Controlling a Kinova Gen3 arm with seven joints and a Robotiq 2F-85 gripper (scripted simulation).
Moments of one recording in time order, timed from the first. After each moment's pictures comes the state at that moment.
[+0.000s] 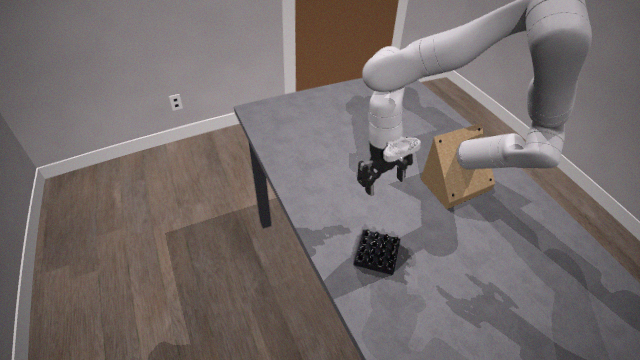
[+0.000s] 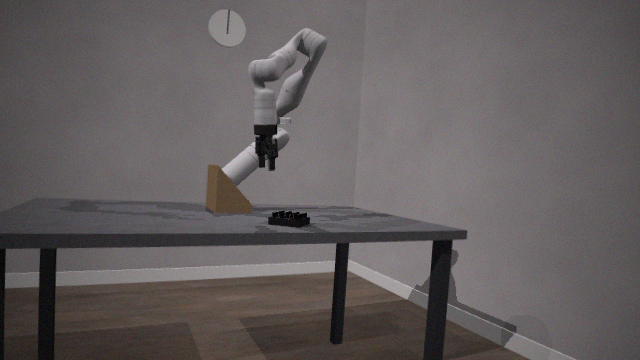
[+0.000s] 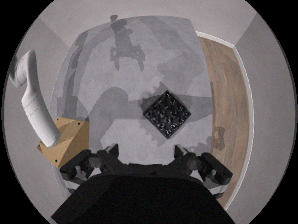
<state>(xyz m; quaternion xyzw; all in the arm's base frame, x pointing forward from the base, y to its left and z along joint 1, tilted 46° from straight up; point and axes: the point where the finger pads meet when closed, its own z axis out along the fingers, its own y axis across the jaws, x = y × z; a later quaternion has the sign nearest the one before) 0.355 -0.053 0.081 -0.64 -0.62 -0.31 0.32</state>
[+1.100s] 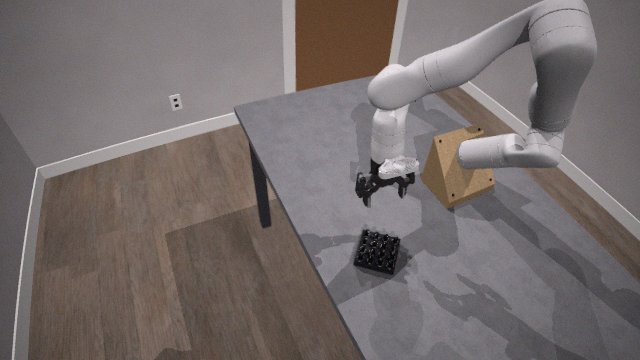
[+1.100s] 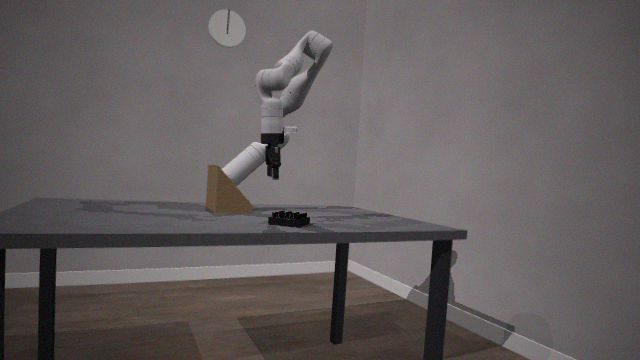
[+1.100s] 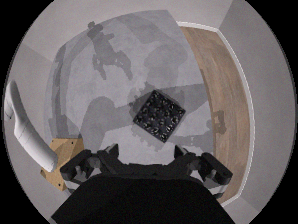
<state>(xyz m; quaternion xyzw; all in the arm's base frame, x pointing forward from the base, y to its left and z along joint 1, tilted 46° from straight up) 0.370 -0.021 0.077 -0.71 -0.55 -0.28 0.34</state>
